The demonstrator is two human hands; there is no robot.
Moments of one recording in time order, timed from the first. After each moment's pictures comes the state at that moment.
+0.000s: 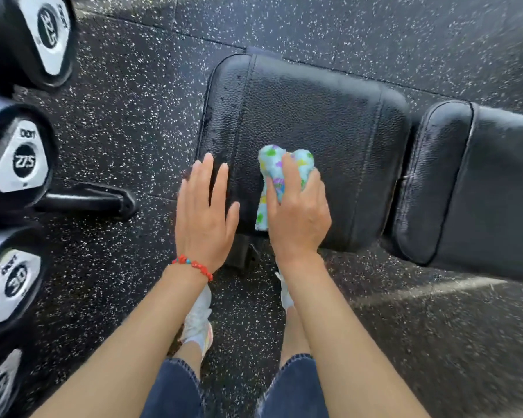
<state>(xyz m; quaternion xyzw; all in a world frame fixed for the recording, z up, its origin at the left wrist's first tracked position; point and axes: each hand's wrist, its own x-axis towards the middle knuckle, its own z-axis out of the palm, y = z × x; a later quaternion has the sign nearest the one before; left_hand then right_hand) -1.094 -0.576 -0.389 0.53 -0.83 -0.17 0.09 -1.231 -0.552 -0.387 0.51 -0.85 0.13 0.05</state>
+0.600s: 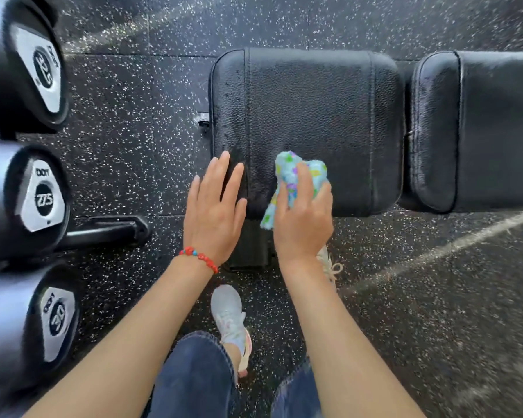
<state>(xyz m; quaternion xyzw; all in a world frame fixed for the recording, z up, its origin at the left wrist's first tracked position) -1.055 -0.597 -0.386 0.40 -0.89 -0.19 0.07 -1.171 -0.535 -0.382 0.35 -0.92 0.18 0.00</state>
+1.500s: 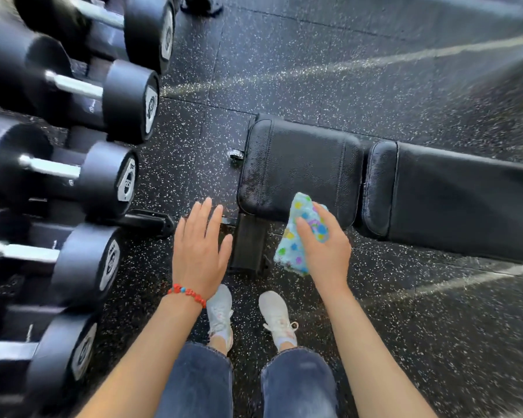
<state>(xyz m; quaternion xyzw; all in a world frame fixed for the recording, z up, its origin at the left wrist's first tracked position) -1.004 -0.518 -0.211 0.54 -0.83 -0.15 0.05 -1.196 -0.465 -0.189 0.24 -0.82 0.37 -0.35</state>
